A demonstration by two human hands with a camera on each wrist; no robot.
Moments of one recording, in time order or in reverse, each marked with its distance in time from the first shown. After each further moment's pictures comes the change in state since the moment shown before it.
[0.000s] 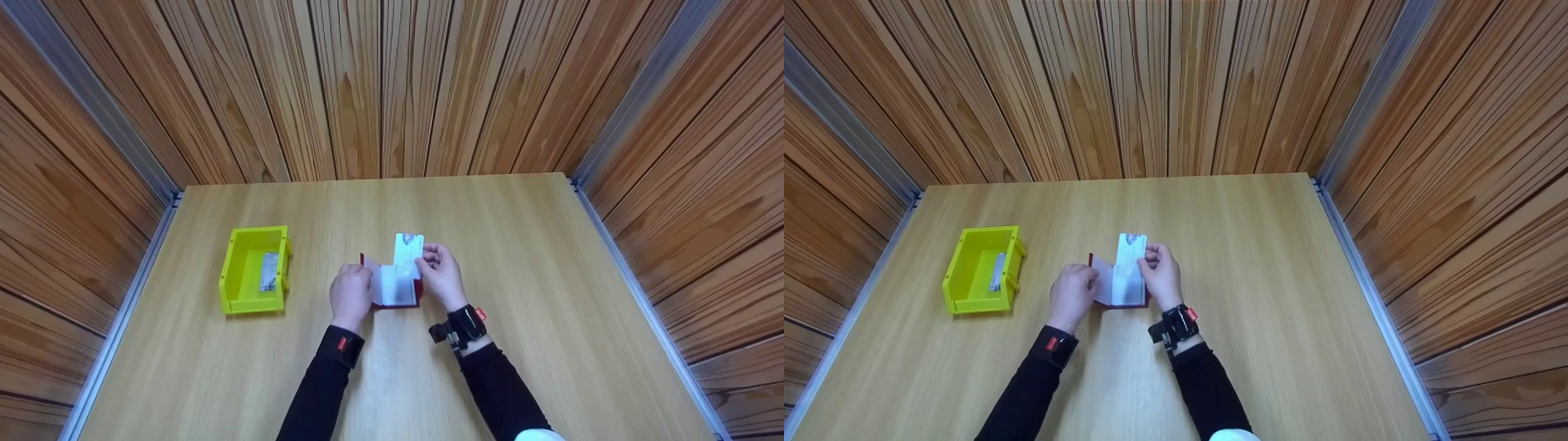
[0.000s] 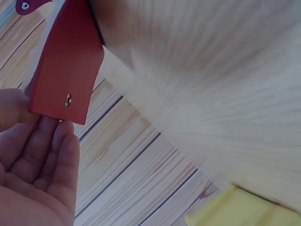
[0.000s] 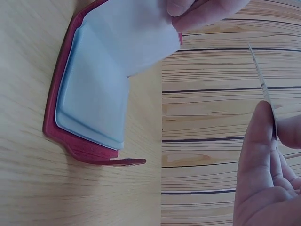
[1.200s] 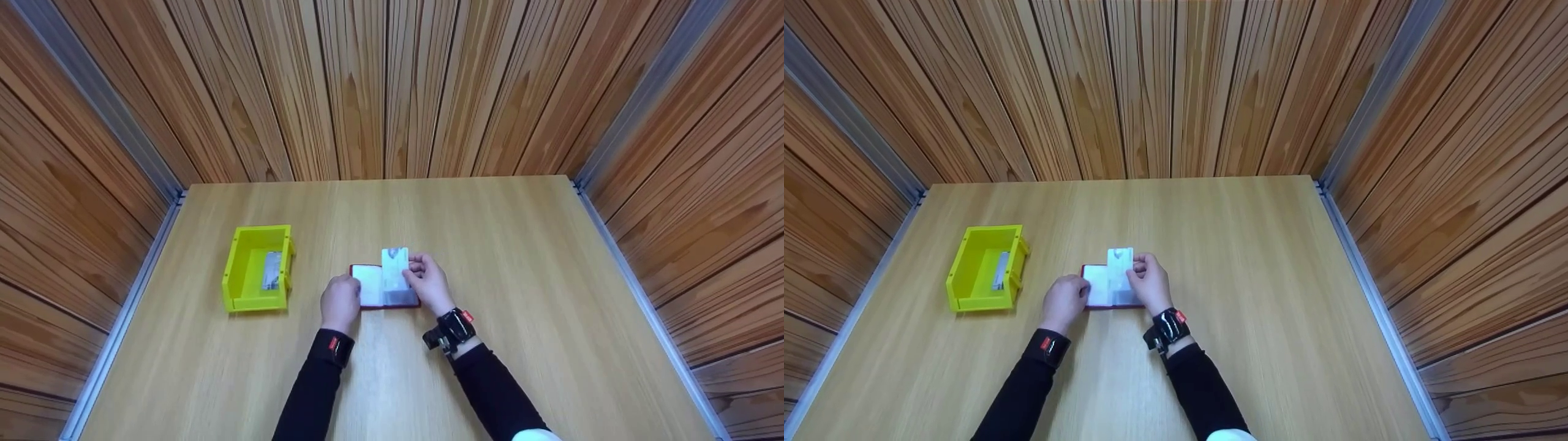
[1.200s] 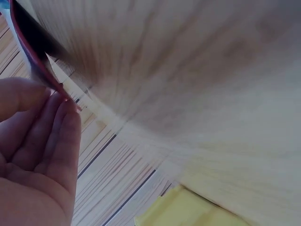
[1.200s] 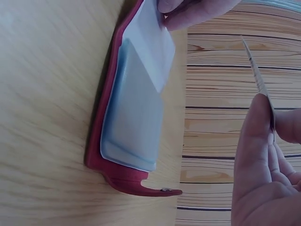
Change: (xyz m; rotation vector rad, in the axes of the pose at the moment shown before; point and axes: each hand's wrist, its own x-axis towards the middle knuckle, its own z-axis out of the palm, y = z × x) left_hand -0.016 -0.035 0.007 0.012 -0.124 -0.085; right_hand -0.007 0.013 0.024 -0.102 -0.129 0.019
